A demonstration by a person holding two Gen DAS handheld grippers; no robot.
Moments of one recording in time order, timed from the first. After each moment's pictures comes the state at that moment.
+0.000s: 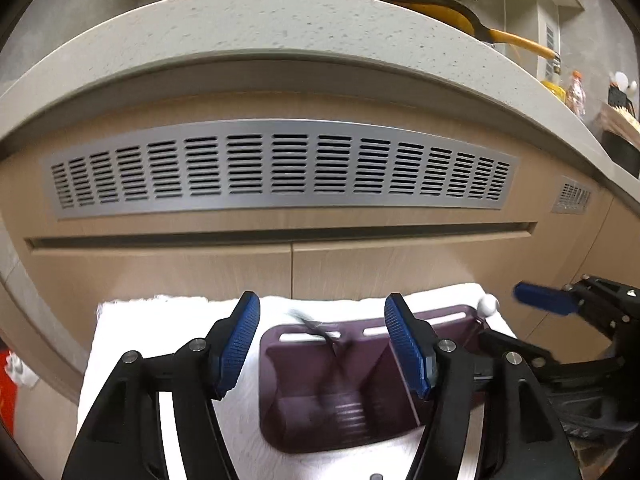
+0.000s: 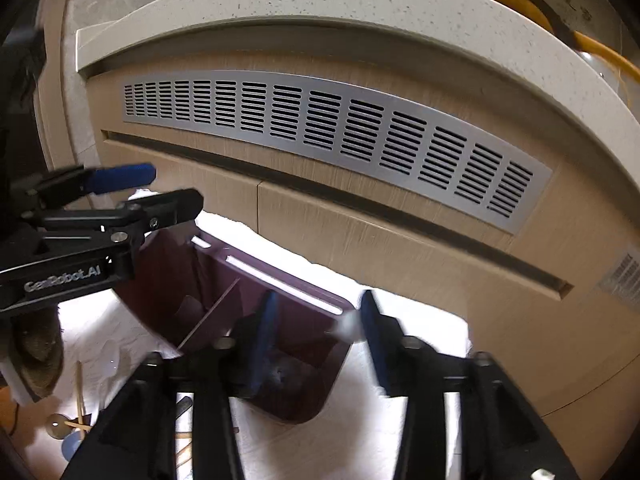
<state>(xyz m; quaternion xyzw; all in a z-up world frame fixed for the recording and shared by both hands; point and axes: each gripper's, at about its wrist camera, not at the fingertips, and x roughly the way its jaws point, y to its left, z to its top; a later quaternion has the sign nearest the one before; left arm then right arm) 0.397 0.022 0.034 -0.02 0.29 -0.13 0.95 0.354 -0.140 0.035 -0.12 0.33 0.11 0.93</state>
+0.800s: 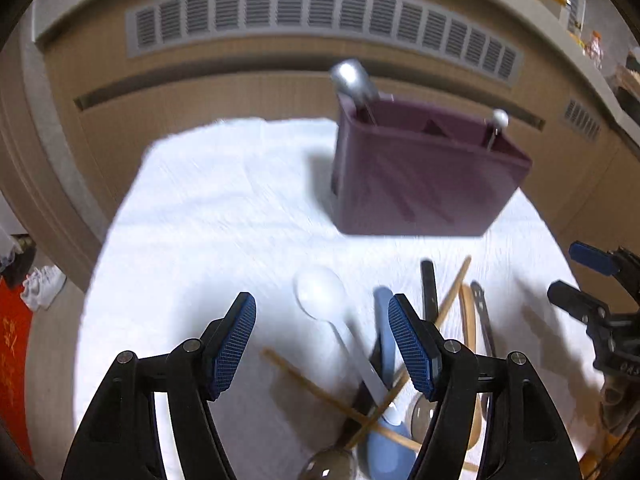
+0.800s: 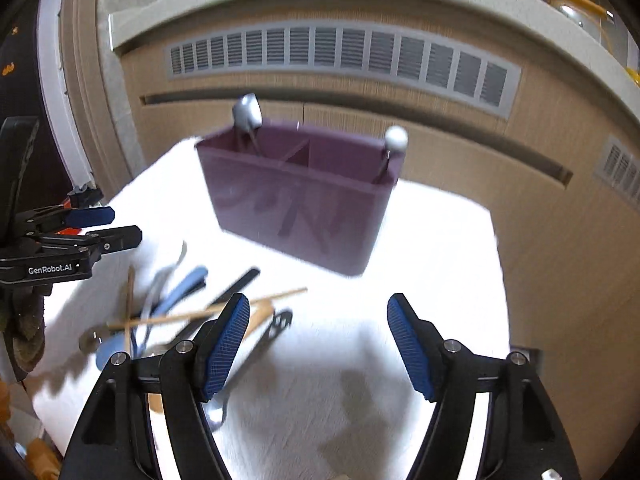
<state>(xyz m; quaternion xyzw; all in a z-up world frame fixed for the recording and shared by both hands) 0.270 0.076 -0.059 -0.02 0.43 -0.09 0.90 0.234 -0.143 -0.029 -0.08 0.39 0.12 0.91</state>
